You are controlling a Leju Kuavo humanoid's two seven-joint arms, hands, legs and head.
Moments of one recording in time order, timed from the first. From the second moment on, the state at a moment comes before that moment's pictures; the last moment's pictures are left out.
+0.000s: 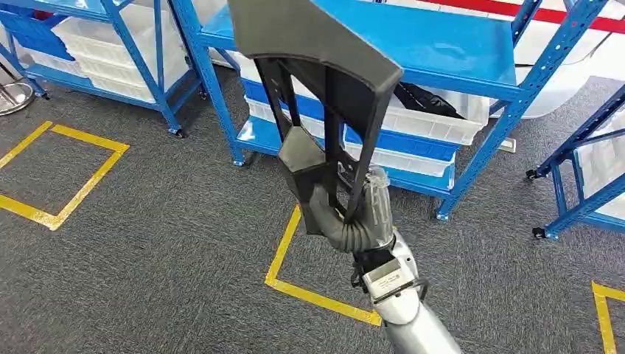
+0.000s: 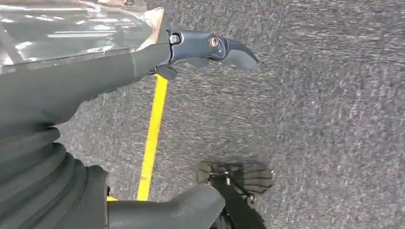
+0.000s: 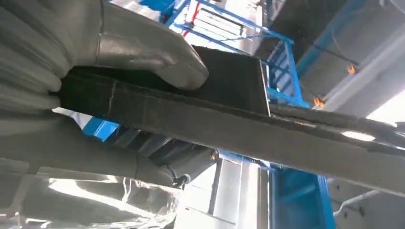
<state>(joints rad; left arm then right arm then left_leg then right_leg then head) -0.12 -0.10 1.03 -0.20 -1.05 0.17 -0.42 -0.29 0.03 0.58 -1.71 0.25 -0.29 -0.56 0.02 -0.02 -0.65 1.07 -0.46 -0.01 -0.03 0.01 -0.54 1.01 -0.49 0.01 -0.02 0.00</state>
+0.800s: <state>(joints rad) -0.11 -0.19 1.03 -0.20 -1.10 0.29 -0.45 -0.14 -0.02 0.45 -1.85 0.13 -0.12 -0.59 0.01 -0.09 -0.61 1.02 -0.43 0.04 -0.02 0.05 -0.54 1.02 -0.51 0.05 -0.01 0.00</state>
